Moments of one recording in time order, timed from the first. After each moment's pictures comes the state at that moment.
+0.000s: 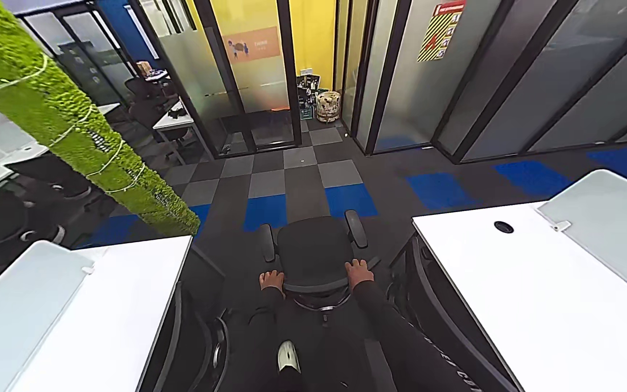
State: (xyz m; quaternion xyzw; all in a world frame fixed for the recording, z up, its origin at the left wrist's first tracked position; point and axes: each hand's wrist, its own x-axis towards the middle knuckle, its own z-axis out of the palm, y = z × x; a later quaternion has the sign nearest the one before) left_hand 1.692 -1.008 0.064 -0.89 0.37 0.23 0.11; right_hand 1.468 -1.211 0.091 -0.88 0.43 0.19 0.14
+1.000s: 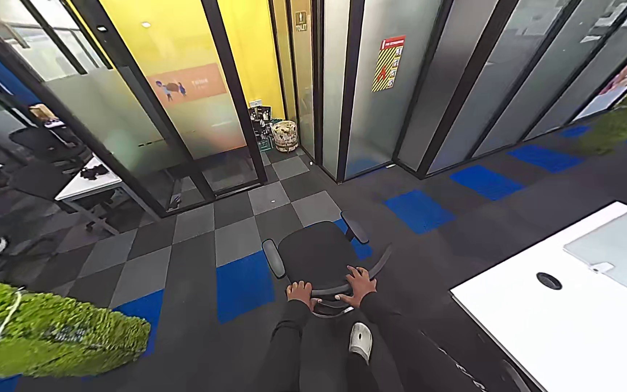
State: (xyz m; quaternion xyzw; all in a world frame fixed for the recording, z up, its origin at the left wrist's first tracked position) left_hand 1.981 -1.444 0.081 -0.79 0.56 0.25 0.05; right_hand 1.768 -1.556 0.085 -0.84 0.50 0.09 0.20
